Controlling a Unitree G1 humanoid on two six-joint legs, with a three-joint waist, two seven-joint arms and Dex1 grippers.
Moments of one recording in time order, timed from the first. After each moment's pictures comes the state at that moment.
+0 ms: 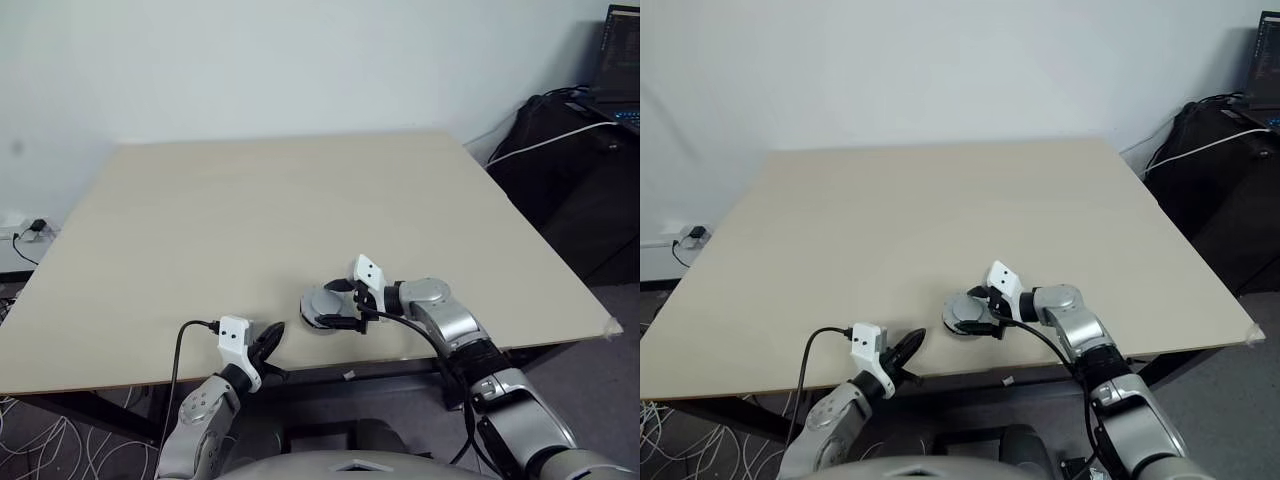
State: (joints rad) left arm 0.32 0.10 -0.13 -0.06 -0.30 0.14 -0.45; right arm -0.41 -0.34 0.30 0.44 0.13 0.18 1.09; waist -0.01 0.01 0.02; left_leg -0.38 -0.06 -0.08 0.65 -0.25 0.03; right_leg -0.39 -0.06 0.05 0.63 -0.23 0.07
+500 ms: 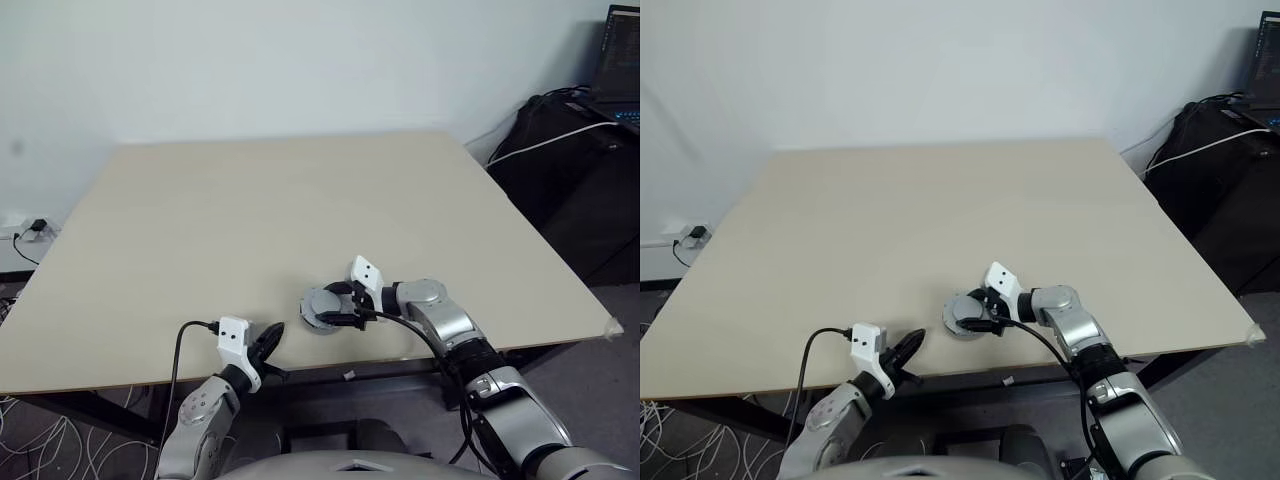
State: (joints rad) left arm 0.32 0.10 -0.13 -0.06 -0.30 0.14 -0.45; right arm -0.42 -0.32 0.30 0.48 0.11 0.16 1.06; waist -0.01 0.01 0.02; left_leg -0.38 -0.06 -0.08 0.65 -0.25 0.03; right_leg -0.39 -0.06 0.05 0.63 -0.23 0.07
